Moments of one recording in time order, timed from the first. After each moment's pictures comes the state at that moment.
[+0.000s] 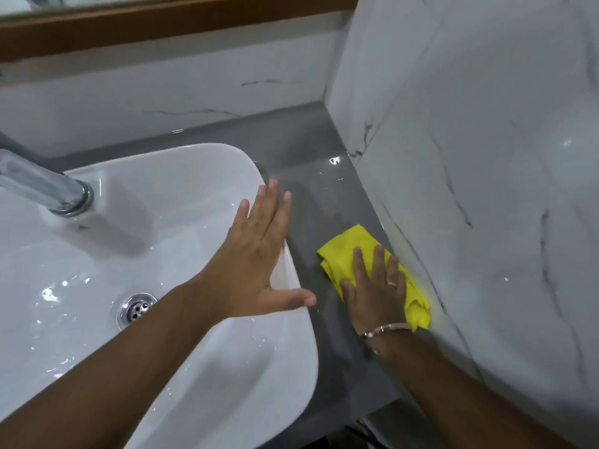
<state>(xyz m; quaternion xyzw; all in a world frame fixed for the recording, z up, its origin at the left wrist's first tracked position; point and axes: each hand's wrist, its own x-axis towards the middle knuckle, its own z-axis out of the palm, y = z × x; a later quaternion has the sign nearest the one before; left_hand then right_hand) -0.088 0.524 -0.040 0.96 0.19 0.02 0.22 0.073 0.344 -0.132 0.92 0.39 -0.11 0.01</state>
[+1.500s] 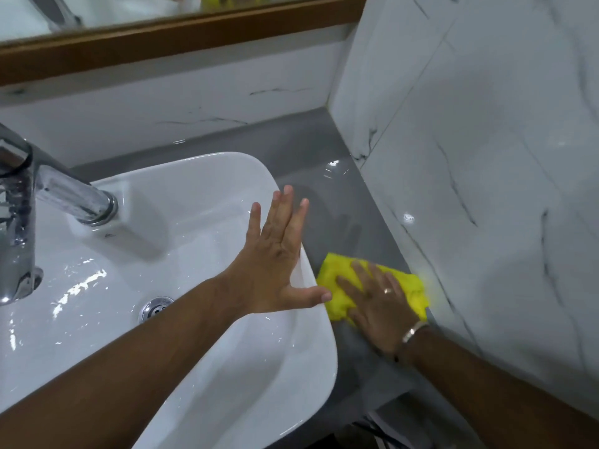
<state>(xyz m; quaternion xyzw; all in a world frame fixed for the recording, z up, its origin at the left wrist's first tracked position) -0.084 0.527 -0.044 0.96 0.18 0.01 0.20 0.080 0.314 -0.140 0.78 0.61 -0.08 0.06</state>
